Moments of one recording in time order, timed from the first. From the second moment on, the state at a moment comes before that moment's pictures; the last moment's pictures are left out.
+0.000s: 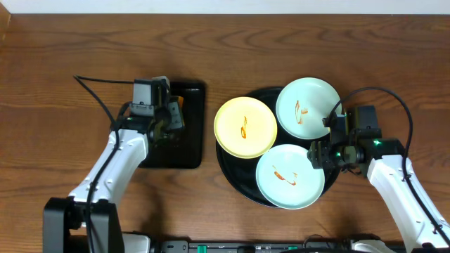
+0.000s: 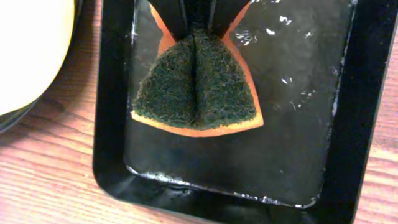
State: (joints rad) left arm -0.11 1.51 0.88 -0.35 0.09 -0.27; right arm 0.08 1.31 0.76 -0.74 -0.22 0.04
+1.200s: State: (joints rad) left arm -0.11 1.50 0.87 -0.37 0.09 -0.27; right arm 0.08 1.31 0.76 -0.74 -0.22 0.04
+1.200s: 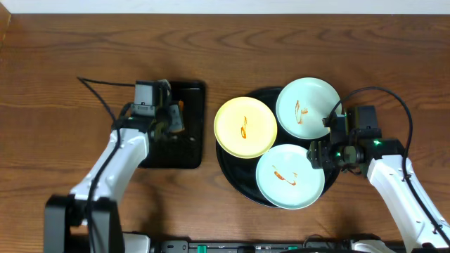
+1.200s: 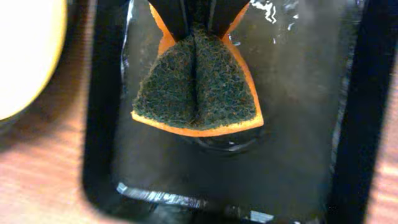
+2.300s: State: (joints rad) left arm -0.11 1.03 0.87 -0.27 0.09 -0.25; right arm 0.08 1.31 0.69 -0.59 -0.21 0.04
